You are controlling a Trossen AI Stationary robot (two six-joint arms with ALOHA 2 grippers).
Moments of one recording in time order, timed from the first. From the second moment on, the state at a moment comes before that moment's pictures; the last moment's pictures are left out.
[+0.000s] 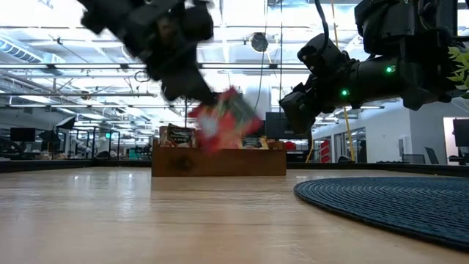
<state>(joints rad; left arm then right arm) -0.18 1.61 0.89 0.01 -0.02 -0.32 0.23 1.91 0.50 1.46 1.13 -0.61</state>
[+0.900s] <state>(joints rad) -0.05 1.88 0.55 1.13 -0.50 0.07 0.23 1.91 0.50 1.46 1.12 -0.60</state>
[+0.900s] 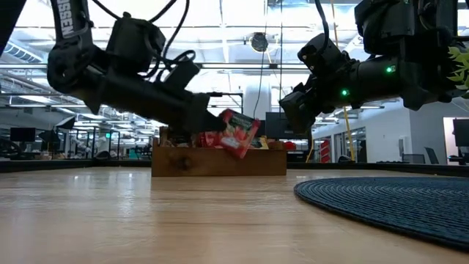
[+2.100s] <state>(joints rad) -0.05 1.82 0.55 0.92 -0.58 0.07 0.23 1.91 0.50 1.45 1.12 -0.59</state>
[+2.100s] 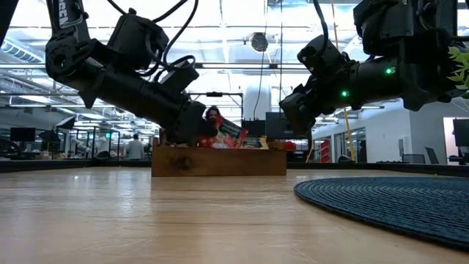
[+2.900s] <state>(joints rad) -0.05 1.81 0.55 0.83 -0.57 0.02 0.23 1.91 0.50 1.45 1.12 -0.59</state>
